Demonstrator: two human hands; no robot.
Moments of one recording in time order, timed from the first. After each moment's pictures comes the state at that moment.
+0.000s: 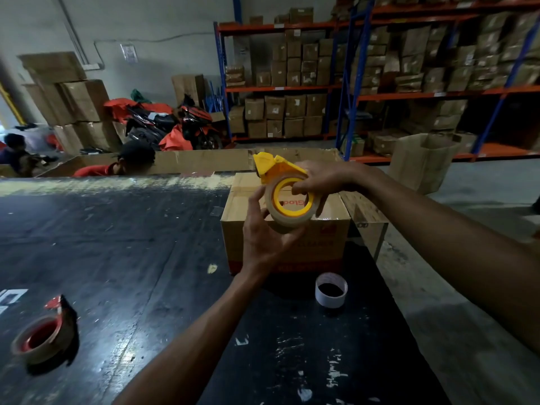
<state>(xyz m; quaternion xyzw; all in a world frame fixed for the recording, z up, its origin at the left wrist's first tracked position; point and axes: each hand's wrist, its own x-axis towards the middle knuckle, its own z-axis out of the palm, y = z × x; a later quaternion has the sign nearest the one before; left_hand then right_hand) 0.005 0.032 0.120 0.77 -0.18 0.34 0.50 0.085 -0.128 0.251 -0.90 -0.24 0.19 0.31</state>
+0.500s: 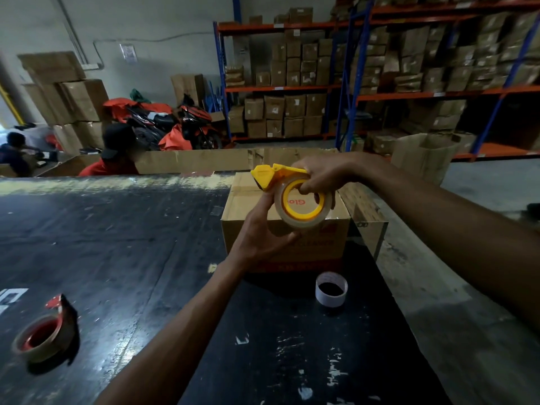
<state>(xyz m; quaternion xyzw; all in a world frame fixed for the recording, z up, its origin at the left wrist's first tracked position) 0.012 0.056 0.136 0.82 -0.30 0.27 0.41 0.079 -0.125 0.269 -0.93 -0.26 0.17 0.17</state>
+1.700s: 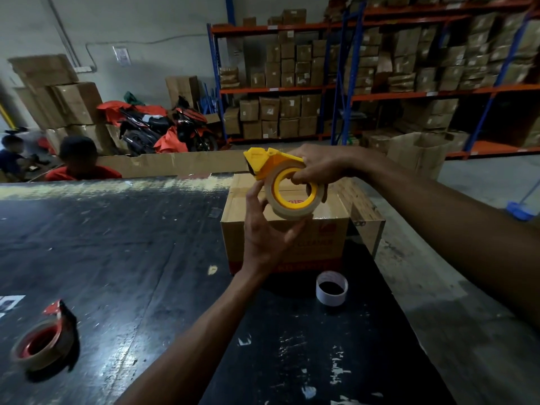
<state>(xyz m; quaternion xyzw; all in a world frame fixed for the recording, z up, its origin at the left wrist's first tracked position) -0.007 0.034 0.138 0.76 -0.18 0.38 0.49 0.074 -0.119 0.278 -0.93 -0.27 0.12 0.22</state>
